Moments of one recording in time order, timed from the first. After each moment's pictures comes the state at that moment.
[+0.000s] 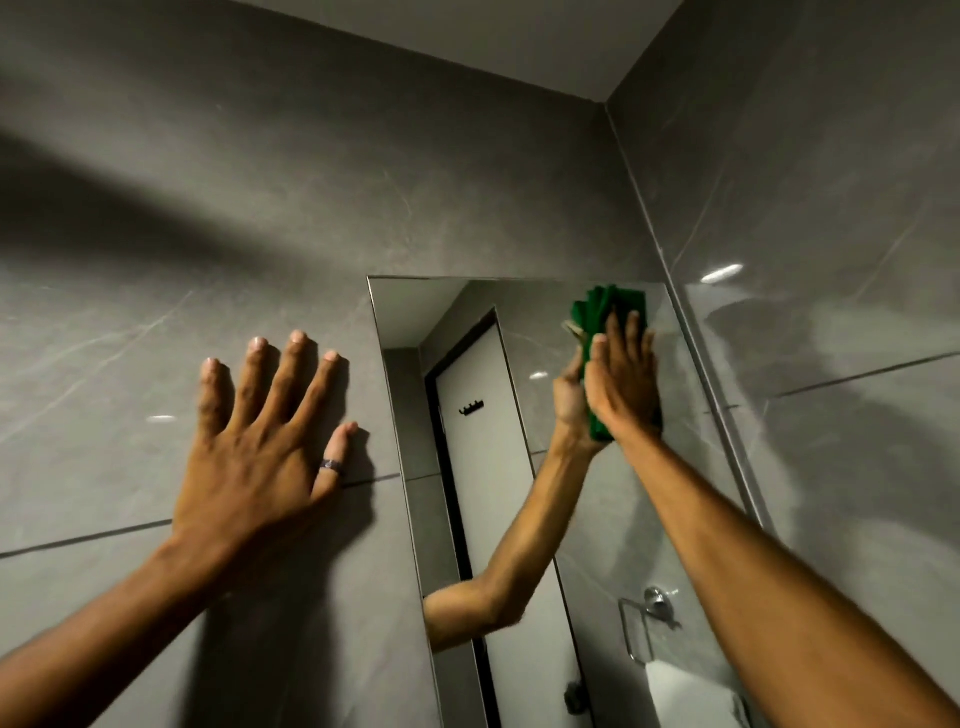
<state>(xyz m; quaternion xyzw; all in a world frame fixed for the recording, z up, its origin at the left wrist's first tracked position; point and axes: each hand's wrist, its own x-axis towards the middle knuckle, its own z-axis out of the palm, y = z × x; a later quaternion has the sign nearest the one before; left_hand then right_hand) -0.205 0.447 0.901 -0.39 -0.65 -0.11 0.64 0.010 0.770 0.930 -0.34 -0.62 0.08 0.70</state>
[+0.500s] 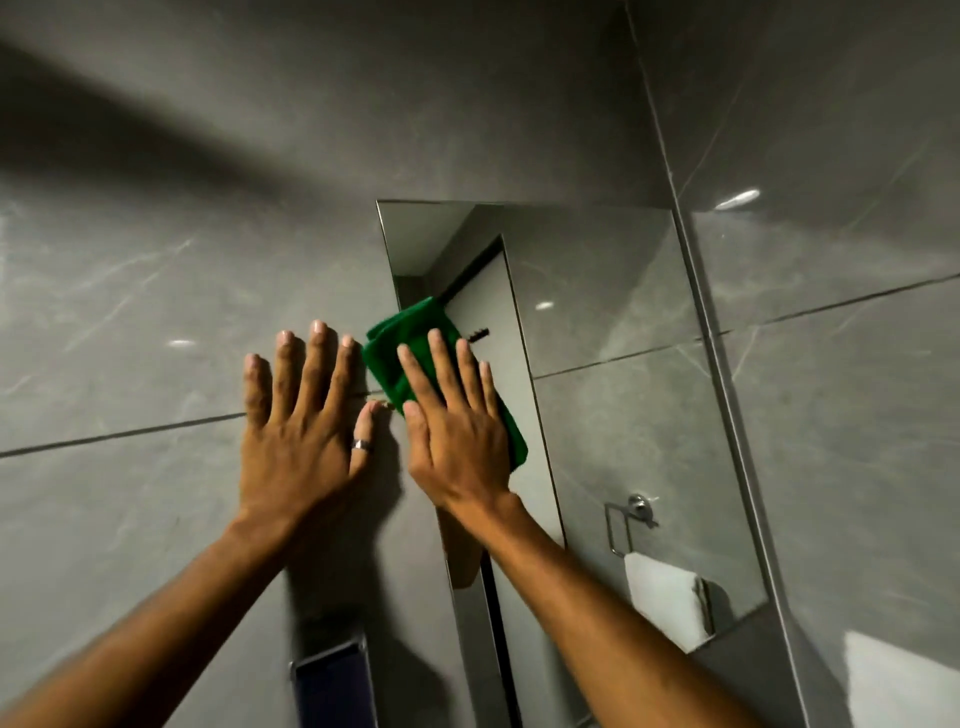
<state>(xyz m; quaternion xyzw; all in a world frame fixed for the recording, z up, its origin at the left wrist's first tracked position) -0.196 0.449 0.834 -0.40 -0.67 -0.15 0.61 -0.099 0.592 0.807 -0.14 -0.73 -0.08 0.66</state>
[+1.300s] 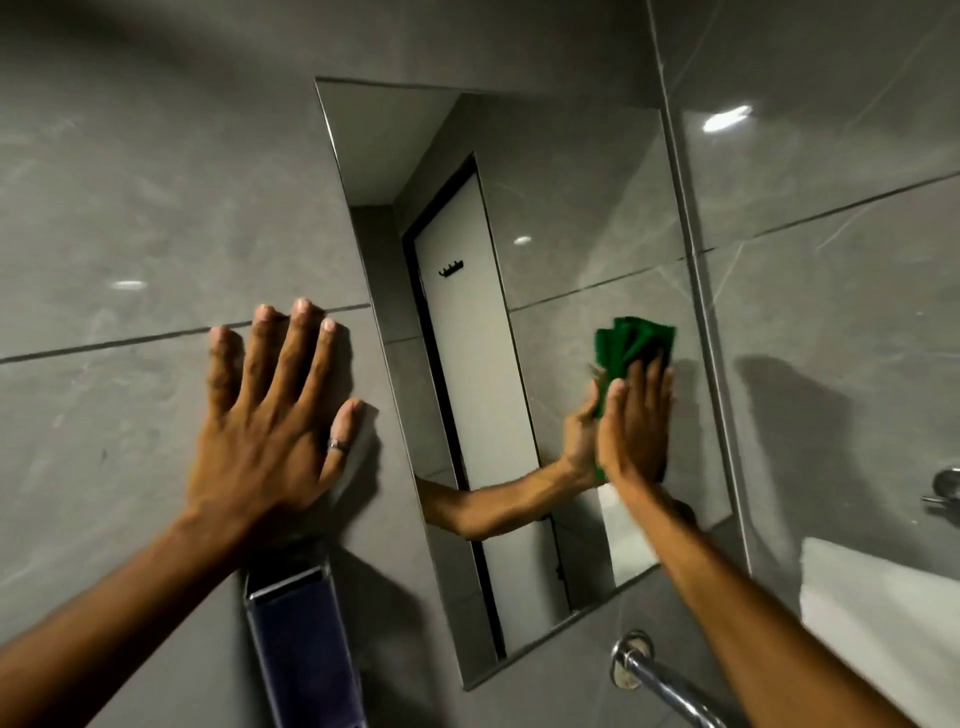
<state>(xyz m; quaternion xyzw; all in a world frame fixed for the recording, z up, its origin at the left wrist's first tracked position) -0.201 0.450 0.782 -0.43 -0.64 -0.06 0.64 0.002 0.755 0.687 -0.42 -0.59 0.15 0.68</state>
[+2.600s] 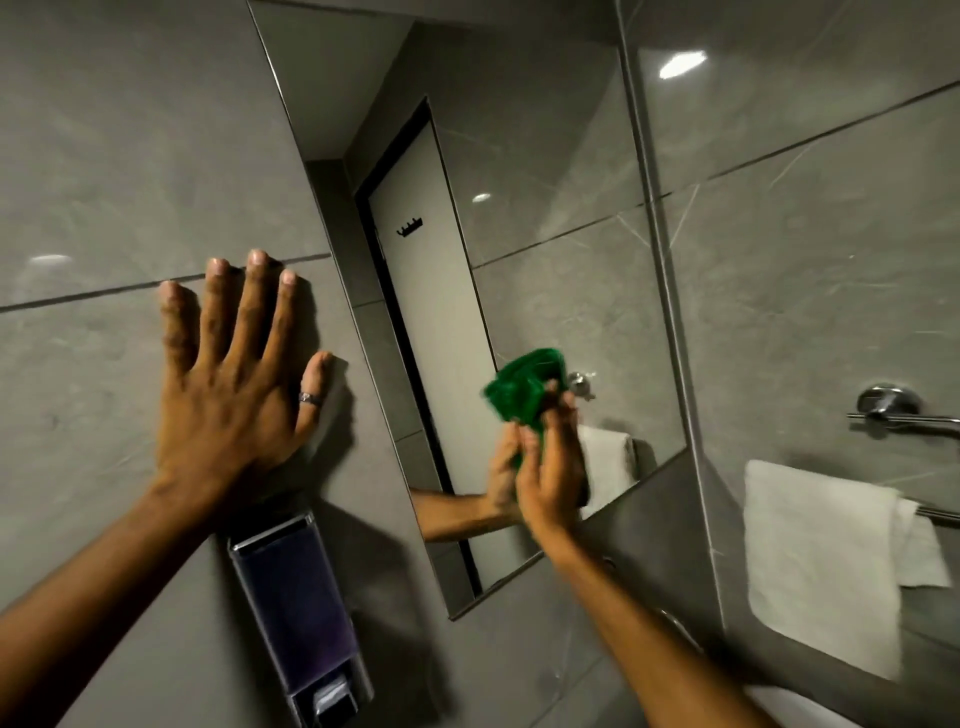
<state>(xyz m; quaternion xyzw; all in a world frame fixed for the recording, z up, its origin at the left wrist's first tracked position) -0.212 0.454 0.778 -0.46 -0.62 -0.10 0.63 -0.049 0.666 0.587 -0.29 -0.56 0.19 0.75</state>
